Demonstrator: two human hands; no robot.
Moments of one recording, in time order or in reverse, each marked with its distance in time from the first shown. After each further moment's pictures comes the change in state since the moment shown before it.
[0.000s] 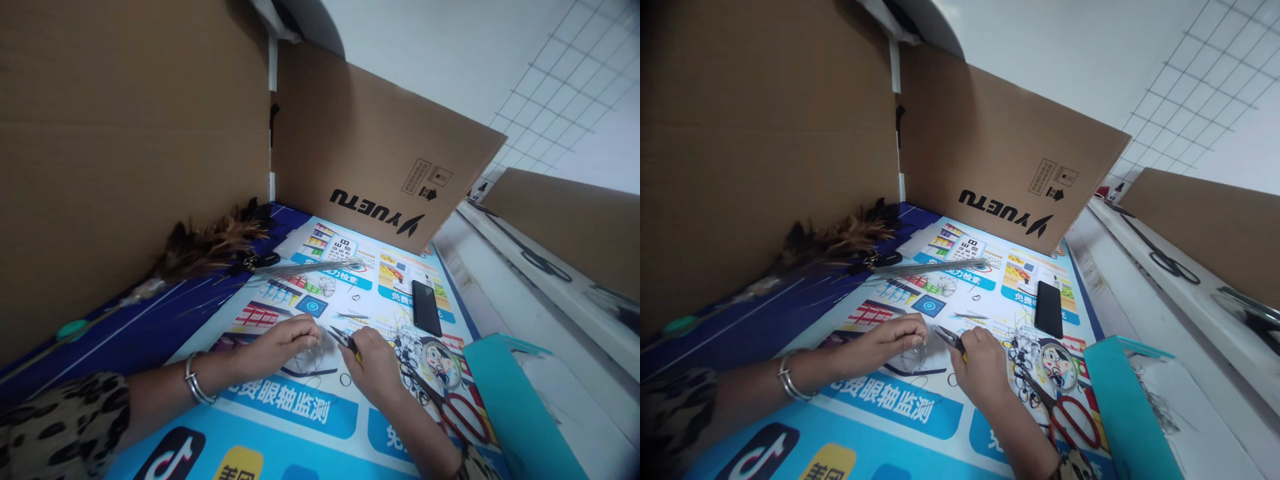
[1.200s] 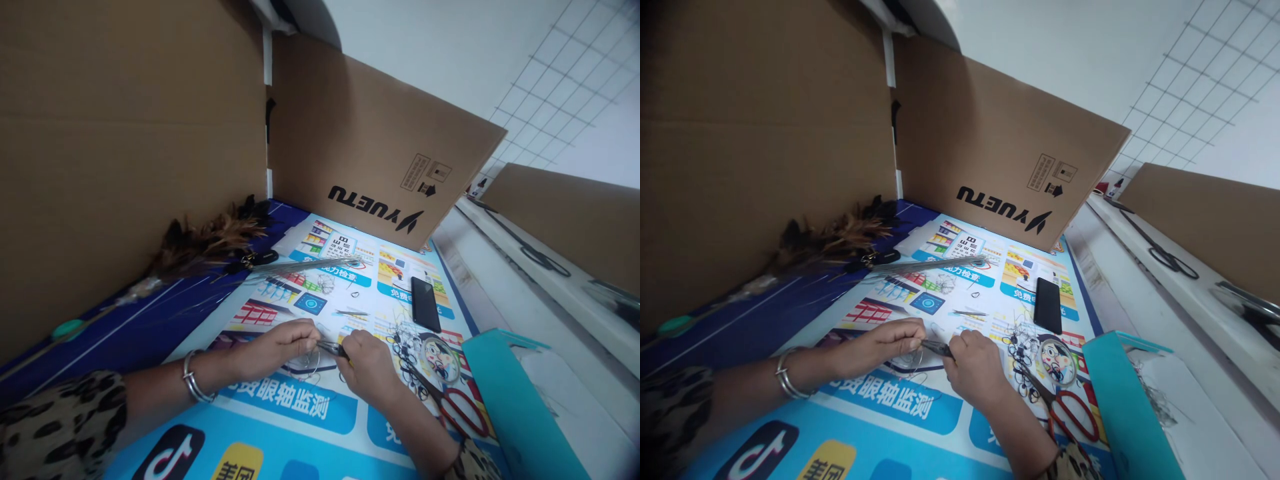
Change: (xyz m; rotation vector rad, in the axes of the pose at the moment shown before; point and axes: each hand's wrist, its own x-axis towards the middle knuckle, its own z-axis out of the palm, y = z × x) left_hand -0.003 0.005 0.002 -0.109 -0.095 -0.083; right_hand -0.002 -0.003 0.000 -0.106 -0.123 -0.147
